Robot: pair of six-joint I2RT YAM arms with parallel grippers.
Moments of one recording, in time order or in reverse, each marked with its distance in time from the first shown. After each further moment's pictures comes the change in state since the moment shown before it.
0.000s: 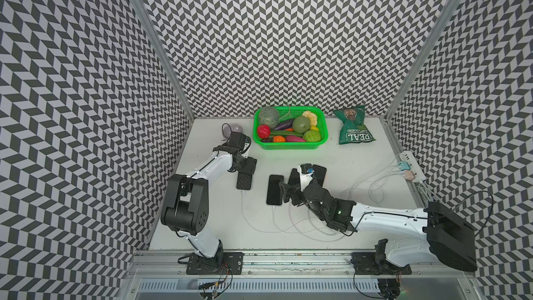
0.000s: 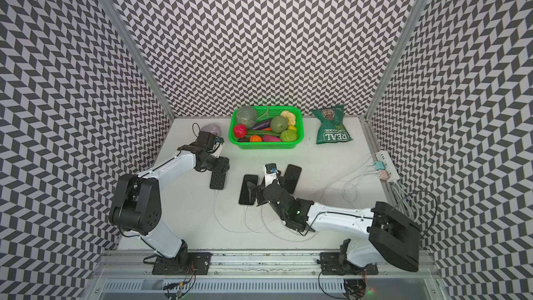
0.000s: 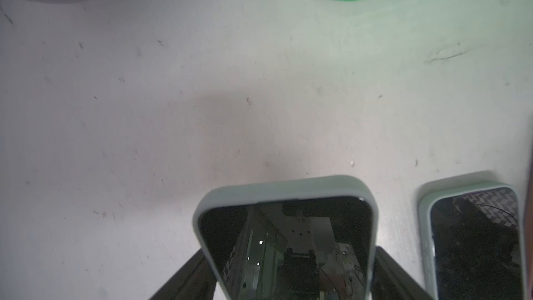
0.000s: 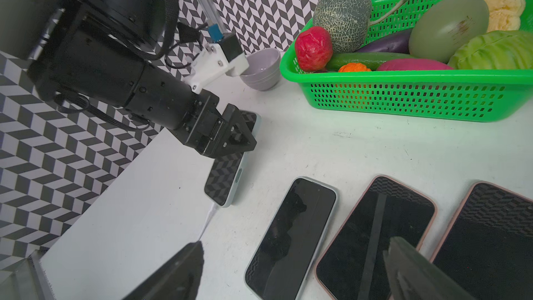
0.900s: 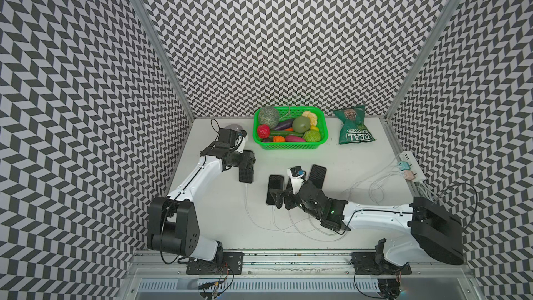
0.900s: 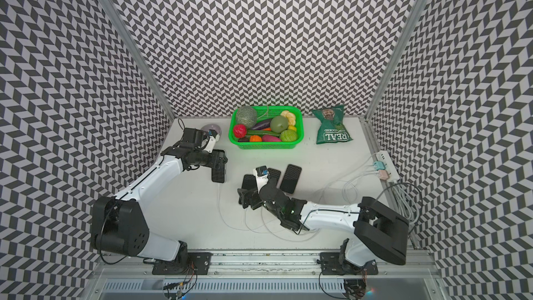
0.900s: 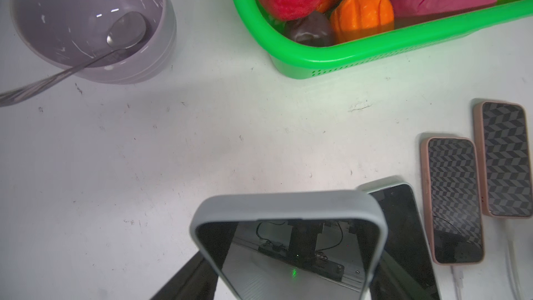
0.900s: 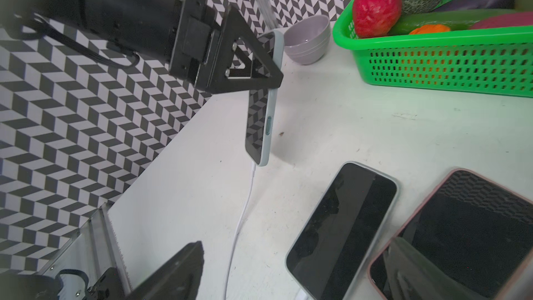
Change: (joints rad) left arm 0.035 -0.197 -0.018 0.003 0.142 0.023; right arm 0.004 0.124 0.023 0.122 -0.216 0.006
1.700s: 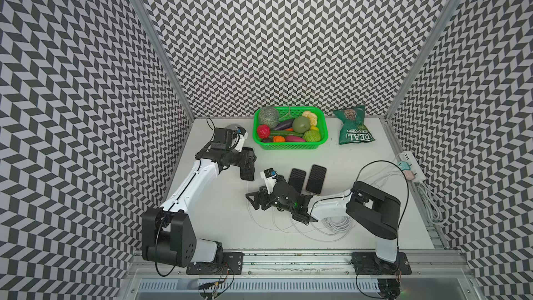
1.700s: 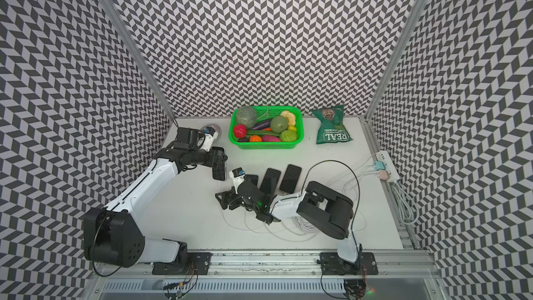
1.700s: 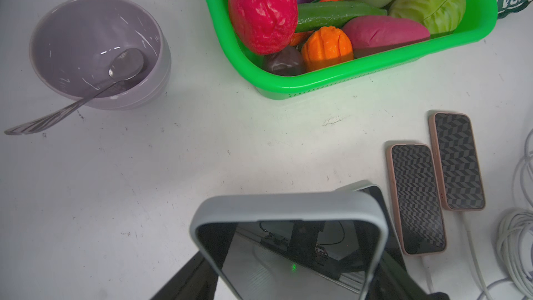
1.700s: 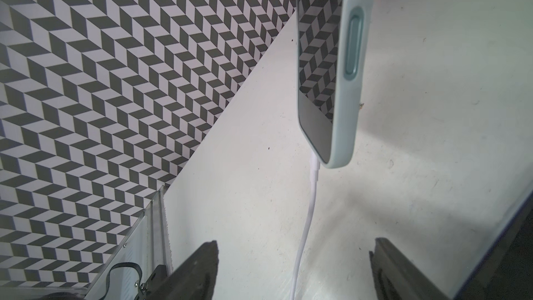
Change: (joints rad) left arm 0.011 -0.064 -0.001 -0.002 0.061 0.008; right arm 0.000 0.467 0.263 0.235 -0.252 0.144
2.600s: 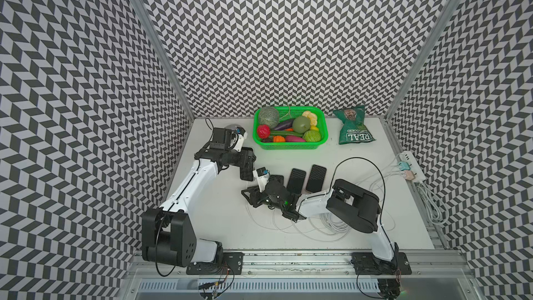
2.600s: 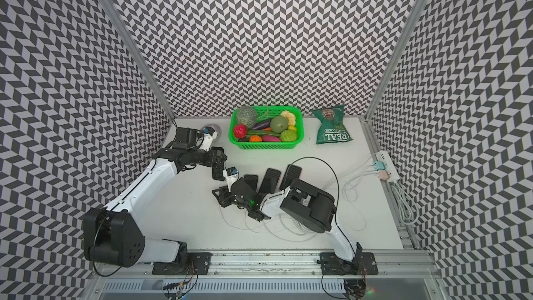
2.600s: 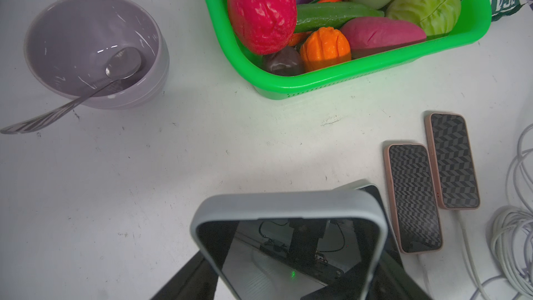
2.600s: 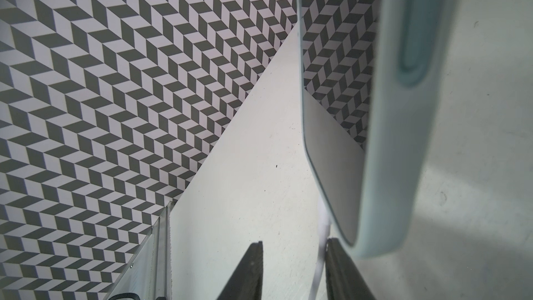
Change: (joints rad) left arm 0.013 0.000 0.000 -0.002 0.024 0.000; right arm -0.007 0.167 0.146 0.075 -0.024 0.040
